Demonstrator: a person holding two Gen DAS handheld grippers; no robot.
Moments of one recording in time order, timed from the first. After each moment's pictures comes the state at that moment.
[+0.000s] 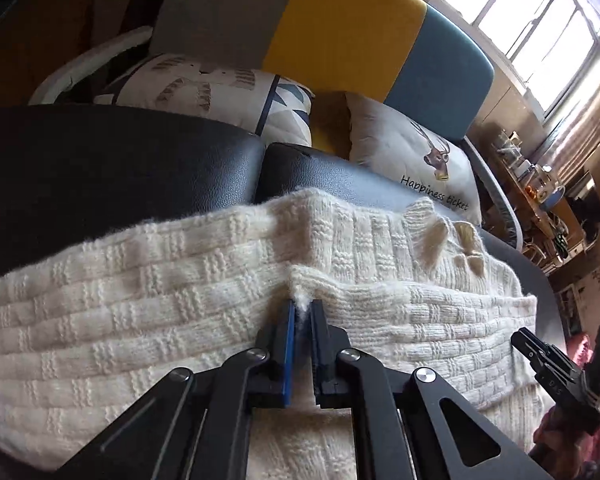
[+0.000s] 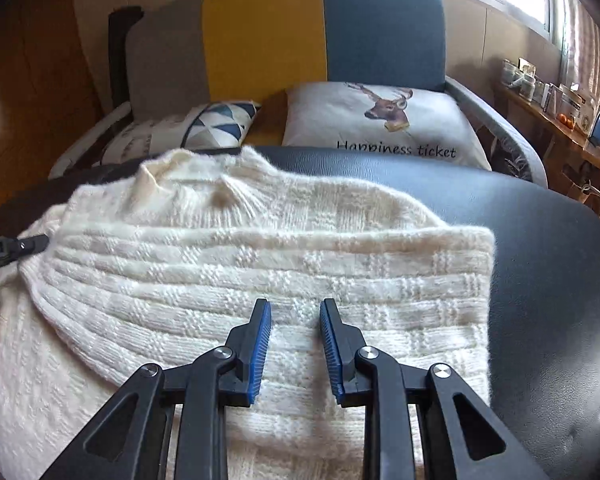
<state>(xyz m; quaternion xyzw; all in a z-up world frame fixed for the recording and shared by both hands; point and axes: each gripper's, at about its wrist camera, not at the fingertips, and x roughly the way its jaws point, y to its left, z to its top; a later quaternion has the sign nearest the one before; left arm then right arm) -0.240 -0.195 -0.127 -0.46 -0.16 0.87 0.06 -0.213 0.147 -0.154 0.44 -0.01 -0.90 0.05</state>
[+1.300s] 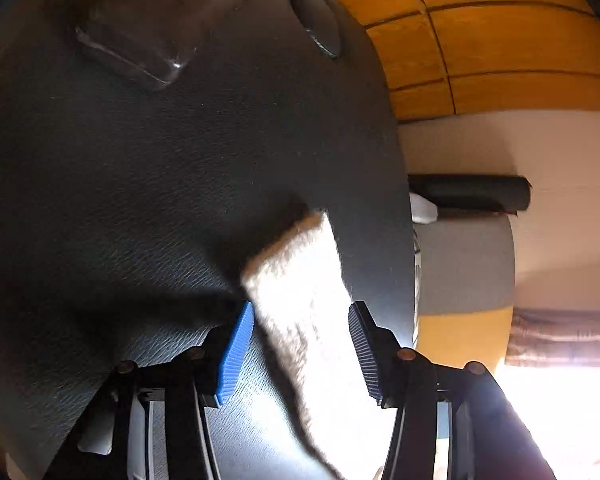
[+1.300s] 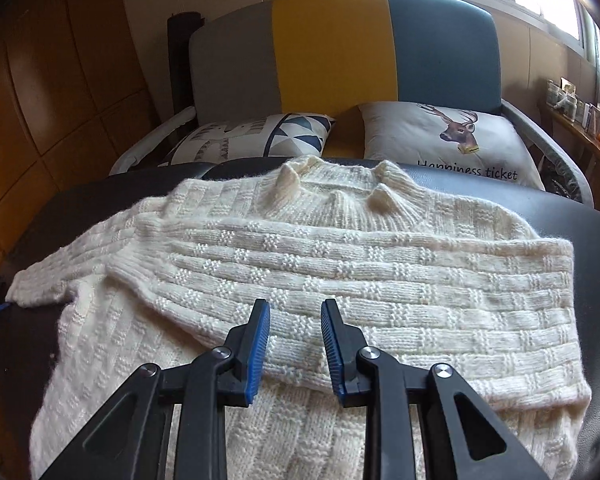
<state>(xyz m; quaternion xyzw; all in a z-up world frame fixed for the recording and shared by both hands) 0.019 -0.580 -0.170 -0.23 -0.66 0.68 -0.23 -0.185 0.057 -0.133 0.41 -0.02 -0.90 0.13</state>
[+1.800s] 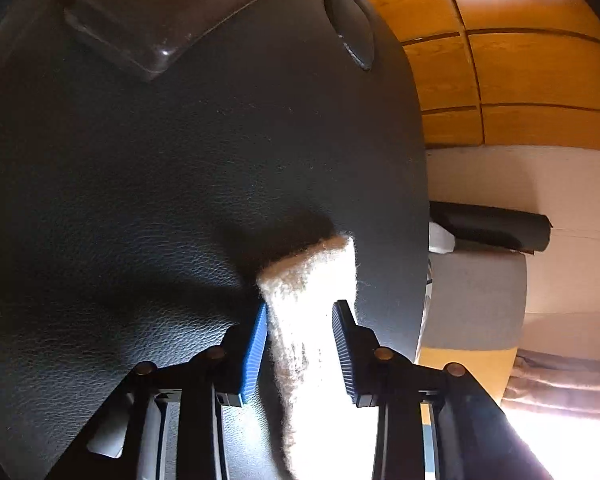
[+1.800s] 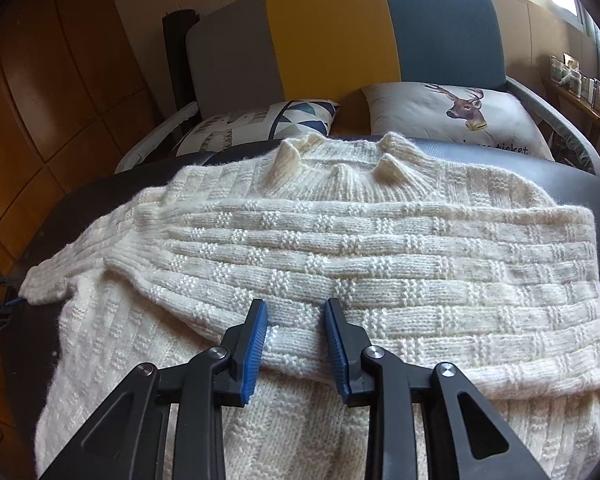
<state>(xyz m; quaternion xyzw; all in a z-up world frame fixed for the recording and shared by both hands) 0.004 -0.586 -0.170 -0.23 -0.69 0.63 -0.28 -0.188 0.064 -0.149 0.42 -0.06 -0.89 0.15</state>
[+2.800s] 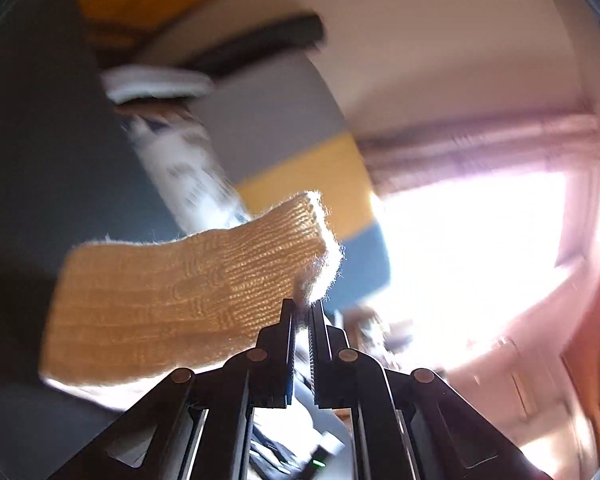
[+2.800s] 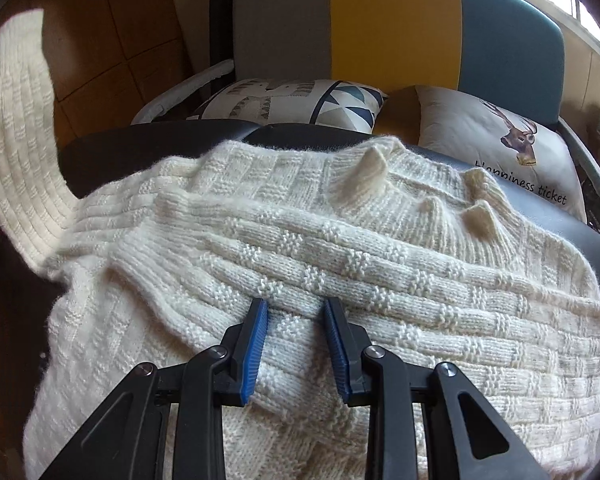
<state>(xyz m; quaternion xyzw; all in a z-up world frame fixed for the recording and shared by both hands) -0.141 -0.349 0.014 -0.24 -0.53 0.80 0.12 -0.227 -0.001 -0.150 0.45 0.04 -0.87 0.20</state>
